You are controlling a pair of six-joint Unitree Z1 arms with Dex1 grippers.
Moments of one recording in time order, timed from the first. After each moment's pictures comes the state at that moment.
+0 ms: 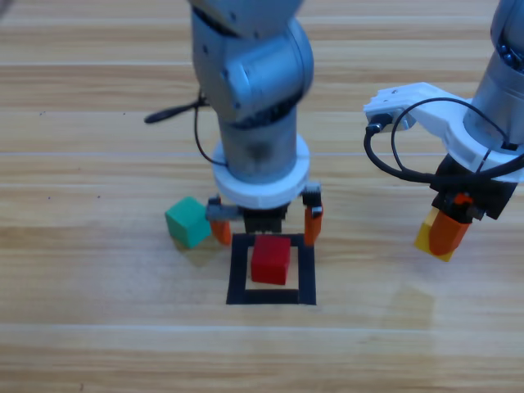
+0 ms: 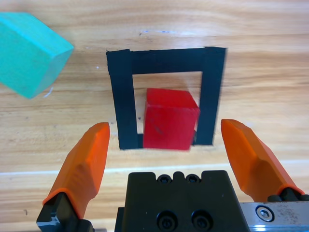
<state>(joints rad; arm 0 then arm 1) -0.88 2.24 -1.85 1.06 0.08 -0.95 0.69 2.03 -1.49 0.98 0.08 -0.30</state>
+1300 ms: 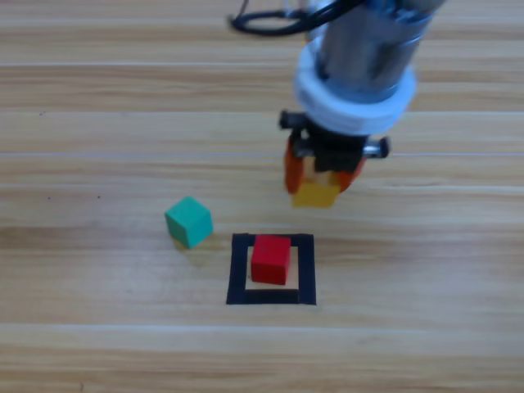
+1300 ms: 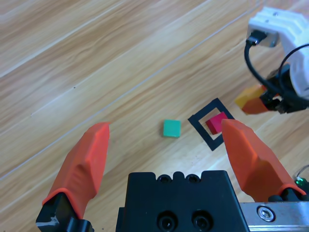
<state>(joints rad) -0.49 1.44 -1.61 0.92 -0.06 0.02 0.96 2.23 -2.12 1.27 -0.01 0.83</state>
